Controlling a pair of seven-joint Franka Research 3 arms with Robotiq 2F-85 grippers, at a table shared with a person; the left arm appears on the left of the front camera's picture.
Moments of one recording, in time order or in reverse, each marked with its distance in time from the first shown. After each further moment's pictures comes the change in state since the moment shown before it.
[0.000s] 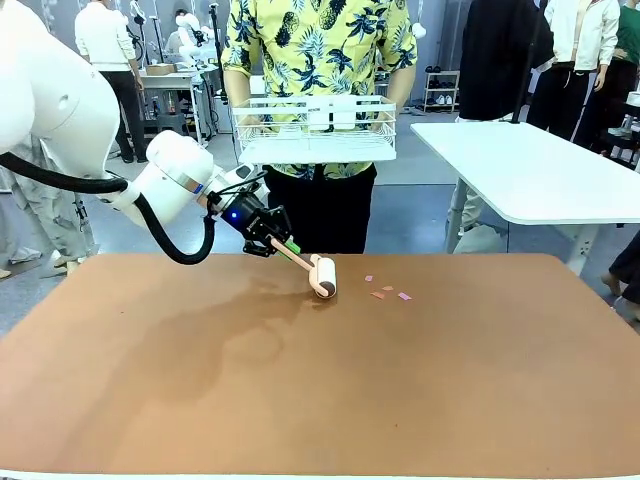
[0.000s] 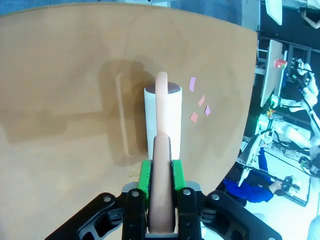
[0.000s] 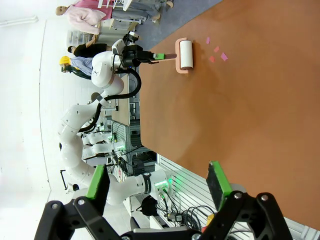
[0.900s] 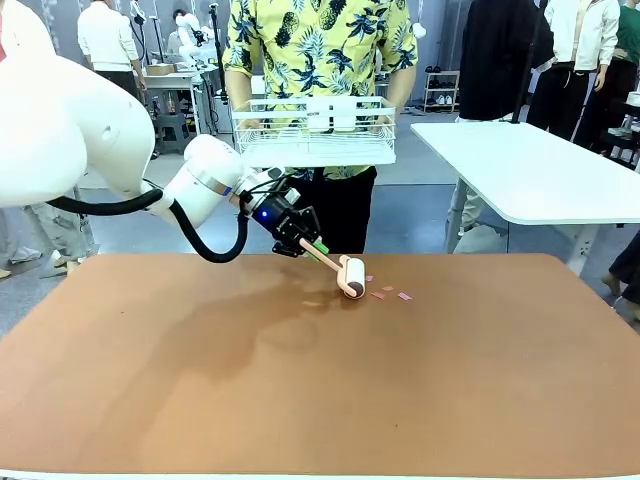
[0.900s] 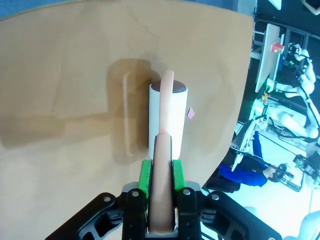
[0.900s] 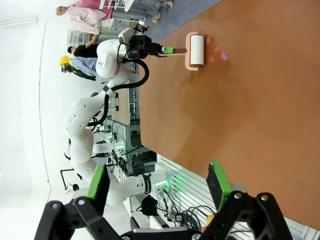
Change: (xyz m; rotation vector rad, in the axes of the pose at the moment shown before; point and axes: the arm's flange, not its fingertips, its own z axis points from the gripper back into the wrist) left arm 0.031 -0.034 -0.053 -0.030 0.115 0.003; right arm 0.000 0.000 0.000 0.000 0.000 0.000
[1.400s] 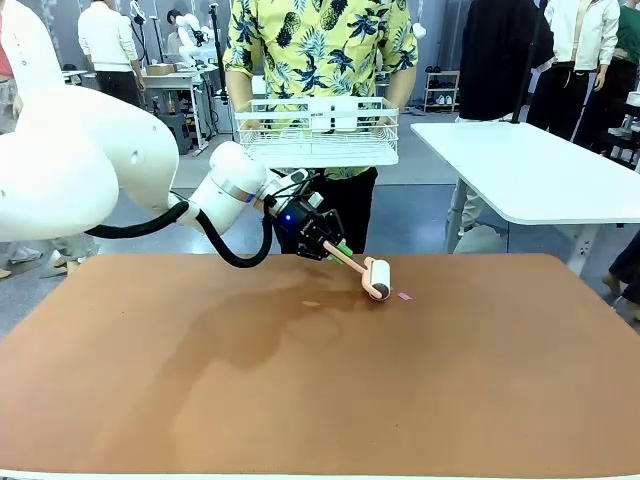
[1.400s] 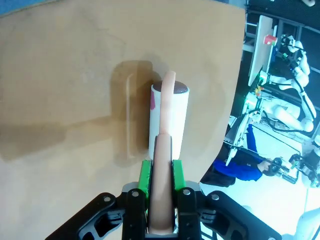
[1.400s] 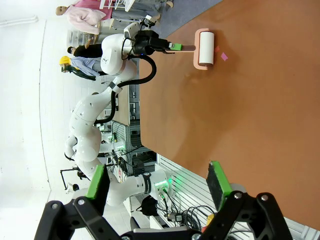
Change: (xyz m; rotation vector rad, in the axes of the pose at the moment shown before) left arm 0.012 -0.020 -0.041 -0.046 0.034 -0.017; right arm 0.000 0.000 0.000 0.000 0.000 0.000
